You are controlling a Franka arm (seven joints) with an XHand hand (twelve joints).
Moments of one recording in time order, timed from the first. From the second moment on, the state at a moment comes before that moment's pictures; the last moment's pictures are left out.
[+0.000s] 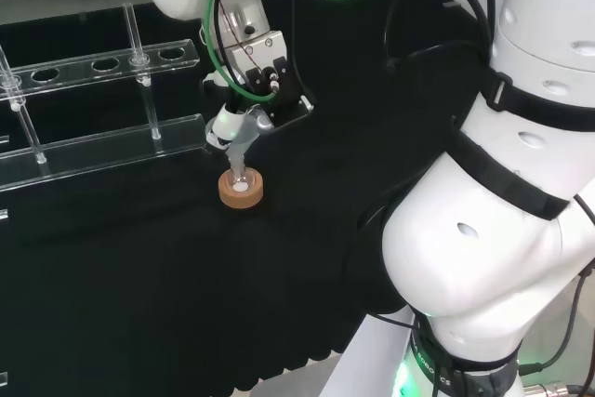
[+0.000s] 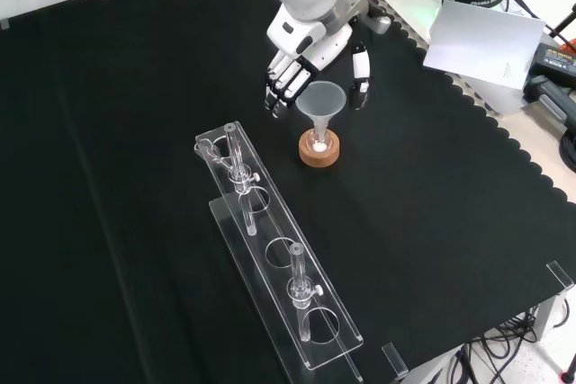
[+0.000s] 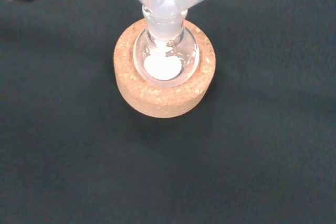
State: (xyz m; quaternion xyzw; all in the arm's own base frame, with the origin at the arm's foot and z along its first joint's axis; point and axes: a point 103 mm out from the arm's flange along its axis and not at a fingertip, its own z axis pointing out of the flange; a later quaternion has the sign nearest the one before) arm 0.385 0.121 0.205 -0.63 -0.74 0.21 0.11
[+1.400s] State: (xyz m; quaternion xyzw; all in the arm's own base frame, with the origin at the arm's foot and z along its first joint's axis) arm 0.380 0.115 0.179 -0.64 -0.73 0.24 0.08
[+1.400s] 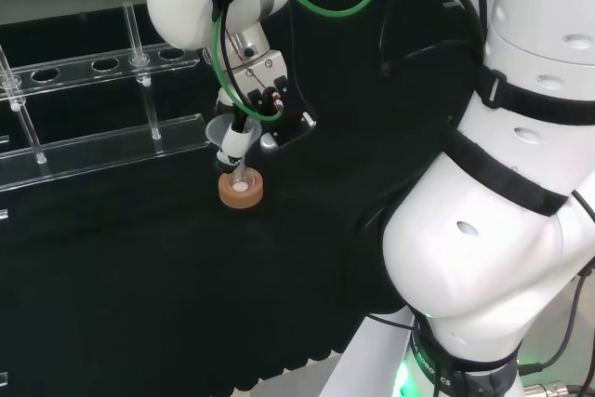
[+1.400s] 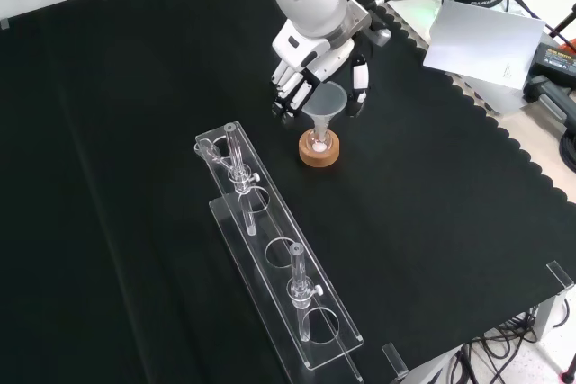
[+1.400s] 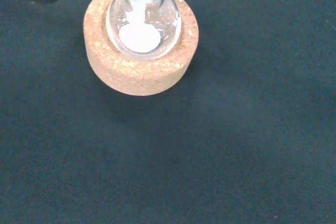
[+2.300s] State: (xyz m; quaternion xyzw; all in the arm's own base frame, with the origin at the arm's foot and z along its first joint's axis) arm 0.382 0.123 0.207 -0.63 -0.74 0.25 0.03
